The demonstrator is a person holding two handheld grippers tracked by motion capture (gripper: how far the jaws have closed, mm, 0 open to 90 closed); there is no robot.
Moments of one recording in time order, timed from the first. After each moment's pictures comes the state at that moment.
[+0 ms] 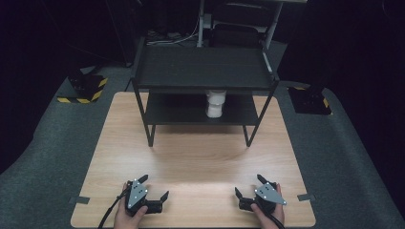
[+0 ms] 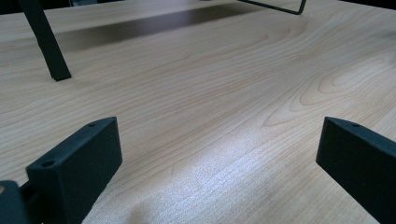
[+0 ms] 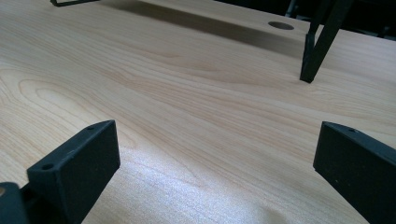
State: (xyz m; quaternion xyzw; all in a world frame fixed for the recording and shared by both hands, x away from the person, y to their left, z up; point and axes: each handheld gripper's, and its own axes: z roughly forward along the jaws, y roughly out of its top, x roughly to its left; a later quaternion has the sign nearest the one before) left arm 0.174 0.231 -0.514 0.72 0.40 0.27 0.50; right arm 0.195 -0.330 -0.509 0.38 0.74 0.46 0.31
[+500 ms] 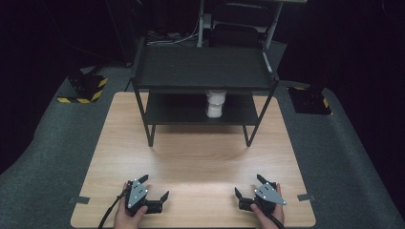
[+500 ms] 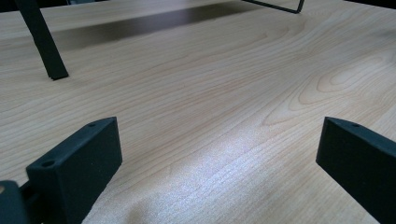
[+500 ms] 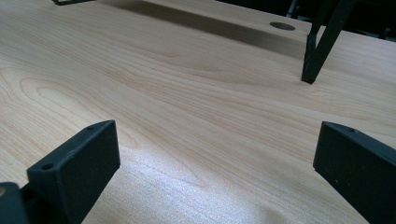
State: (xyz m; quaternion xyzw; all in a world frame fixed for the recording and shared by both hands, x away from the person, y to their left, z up) left arm 0.176 0.231 -0.513 0.73 0.40 0.26 0.50; right arm 0.194 -0.330 -0.509 0.37 0.74 0.46 0.32
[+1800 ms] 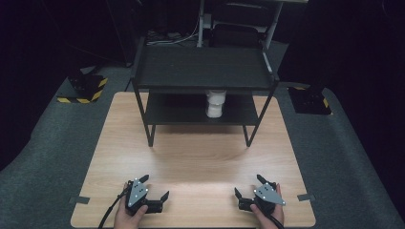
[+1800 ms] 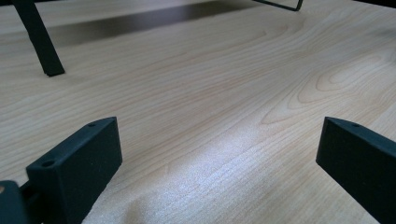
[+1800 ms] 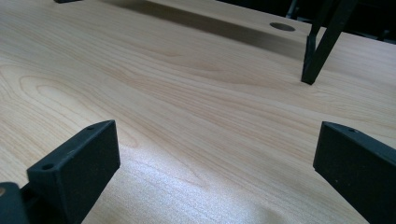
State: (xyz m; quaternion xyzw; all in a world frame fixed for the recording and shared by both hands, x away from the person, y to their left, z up) left arm 0.178 0.232 -0.512 0.73 0.40 0.26 0.49; right arm 0.194 -0.329 -0.509 0.37 0.74 0.46 0.32
